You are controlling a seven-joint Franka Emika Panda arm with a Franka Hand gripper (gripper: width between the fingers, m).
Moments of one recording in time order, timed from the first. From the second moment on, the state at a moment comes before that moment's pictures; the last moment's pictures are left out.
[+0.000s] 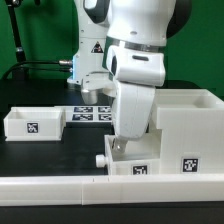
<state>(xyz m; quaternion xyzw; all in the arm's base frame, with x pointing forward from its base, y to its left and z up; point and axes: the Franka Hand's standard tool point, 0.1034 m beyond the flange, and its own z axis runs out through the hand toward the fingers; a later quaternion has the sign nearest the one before) 0.547 0.004 0.038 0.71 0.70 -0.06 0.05</state>
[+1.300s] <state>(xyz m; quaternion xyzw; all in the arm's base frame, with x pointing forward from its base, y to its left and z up) 0.544 -0.077 0.037 0.63 0.77 -0.06 -0.05</state>
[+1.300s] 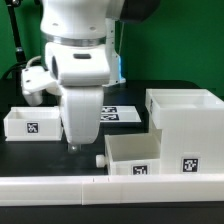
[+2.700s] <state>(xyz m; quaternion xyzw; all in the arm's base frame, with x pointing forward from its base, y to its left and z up) 0.535 -0.002 0.026 0.72 0.68 -0.04 -0.14</state>
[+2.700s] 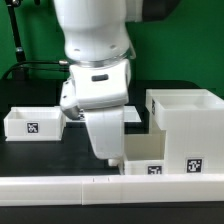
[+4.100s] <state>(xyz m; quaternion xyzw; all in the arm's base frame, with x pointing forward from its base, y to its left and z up) 0.553 -0.004 0.026 0.75 0.65 -0.04 -0.14</state>
